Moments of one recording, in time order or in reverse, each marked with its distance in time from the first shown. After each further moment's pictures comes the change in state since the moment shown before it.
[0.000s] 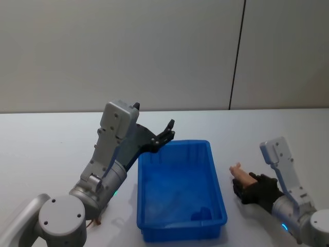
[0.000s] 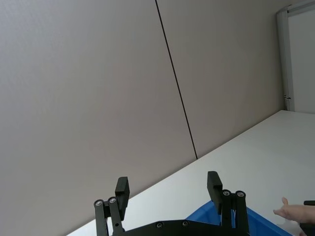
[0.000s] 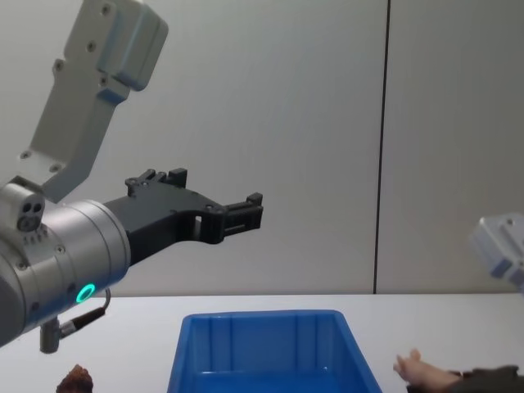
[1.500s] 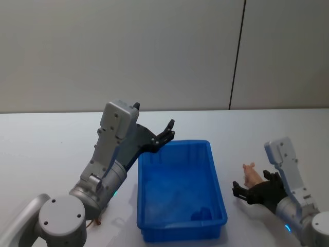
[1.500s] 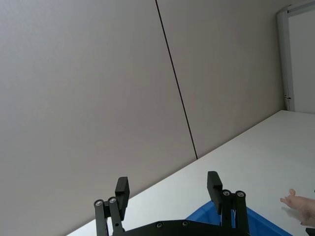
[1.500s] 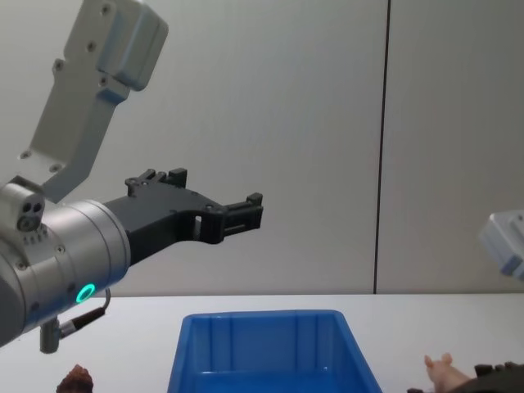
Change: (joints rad) left arm 0.000 0.000 0.000 0.000 0.000 0.000 0.000; right arm -0.022 0.007 0.000 -0.038 0.000 0.025 -0.063
